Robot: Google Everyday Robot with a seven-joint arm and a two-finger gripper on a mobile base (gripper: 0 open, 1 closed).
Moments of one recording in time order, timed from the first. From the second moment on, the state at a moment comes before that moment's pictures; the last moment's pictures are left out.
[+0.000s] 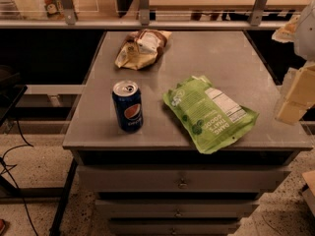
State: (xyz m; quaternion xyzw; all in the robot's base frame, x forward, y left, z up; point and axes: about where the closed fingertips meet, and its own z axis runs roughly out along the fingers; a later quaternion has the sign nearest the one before) arm 0.438 -0.213 0.989 -0.60 0.78 -0.05 0.18
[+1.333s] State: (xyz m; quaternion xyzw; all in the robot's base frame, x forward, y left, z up) arm 0.482 -0.153 0.943 -0.60 0.75 0.09 0.27
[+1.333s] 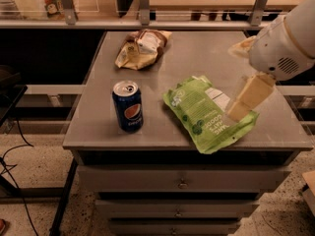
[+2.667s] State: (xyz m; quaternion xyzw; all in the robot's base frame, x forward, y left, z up) arm 0.491 -0.073 0.903 -0.62 0.66 0.21 0.36
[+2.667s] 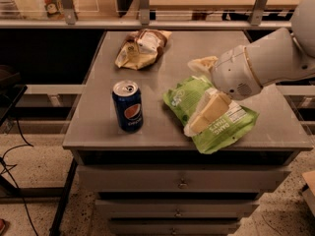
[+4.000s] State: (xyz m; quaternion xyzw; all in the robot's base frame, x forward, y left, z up) arm 0.492 0.026 0.860 -0.60 0.63 0.30 0.39
